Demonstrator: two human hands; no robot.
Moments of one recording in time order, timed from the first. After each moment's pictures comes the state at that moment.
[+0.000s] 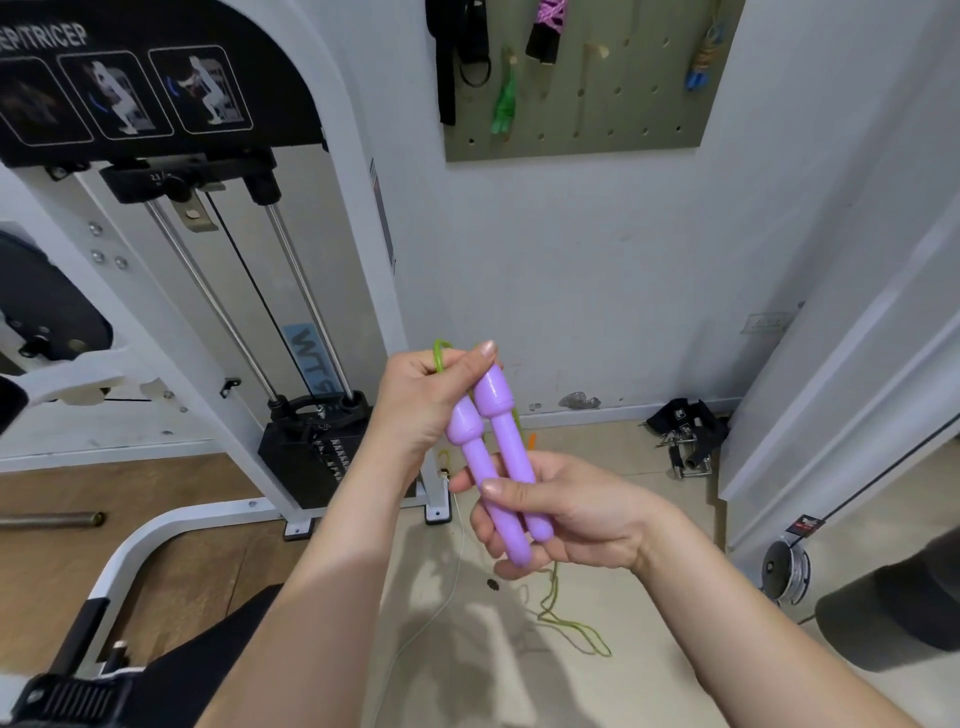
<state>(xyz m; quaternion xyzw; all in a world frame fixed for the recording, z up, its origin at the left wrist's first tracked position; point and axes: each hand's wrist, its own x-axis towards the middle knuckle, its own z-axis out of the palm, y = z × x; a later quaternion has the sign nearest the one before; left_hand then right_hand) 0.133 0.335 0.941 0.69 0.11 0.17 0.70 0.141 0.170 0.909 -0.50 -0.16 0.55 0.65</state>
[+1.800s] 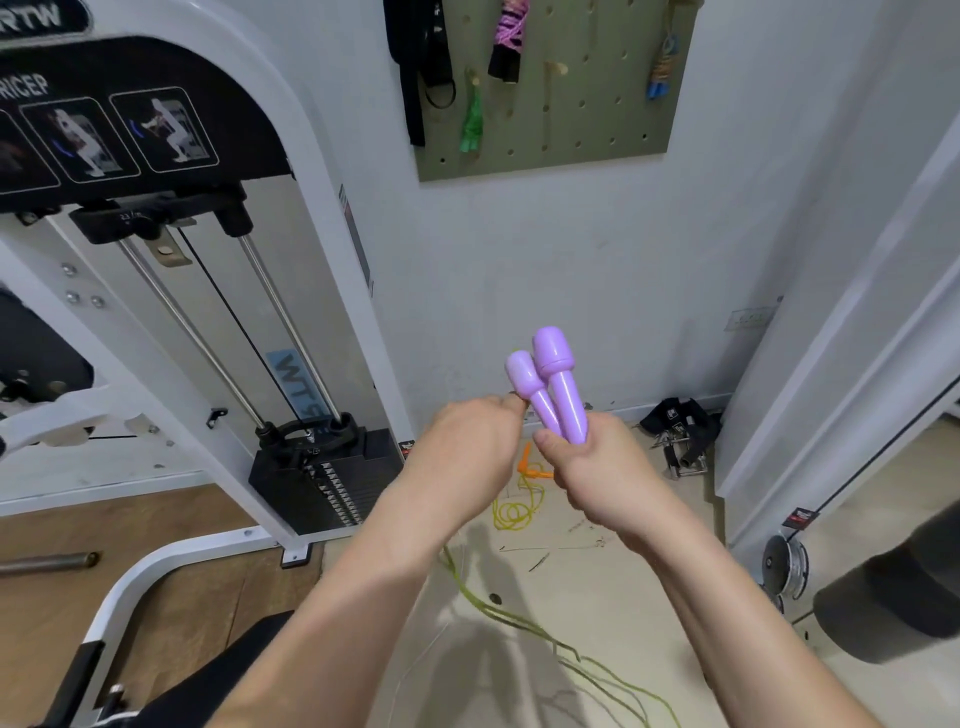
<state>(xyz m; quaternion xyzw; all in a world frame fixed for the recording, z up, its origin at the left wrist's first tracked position) 0.137 0.283 0.948 1.00 -0.07 0.05 0.01 0.158 0.145 0.930 -0.82 -0.09 0.14 0.55</state>
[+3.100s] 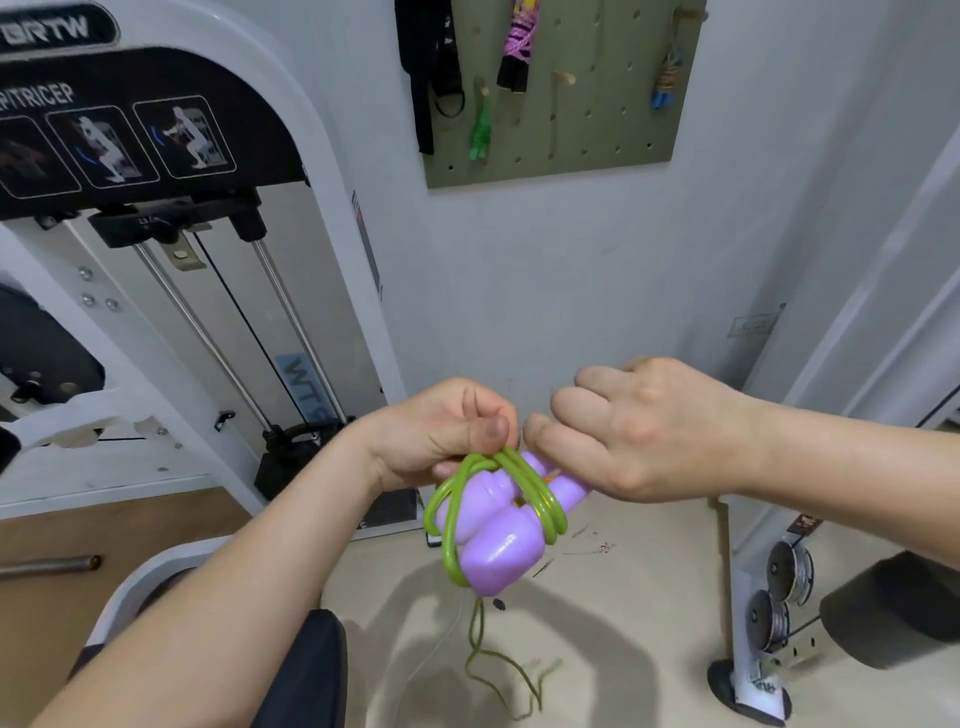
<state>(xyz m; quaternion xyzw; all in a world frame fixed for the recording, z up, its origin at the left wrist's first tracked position) 0.131 0.335 0.972 0.69 -0.14 -0.26 0.66 0.167 0.122 0.999 -0.67 -0.64 -0.36 -0.07</state>
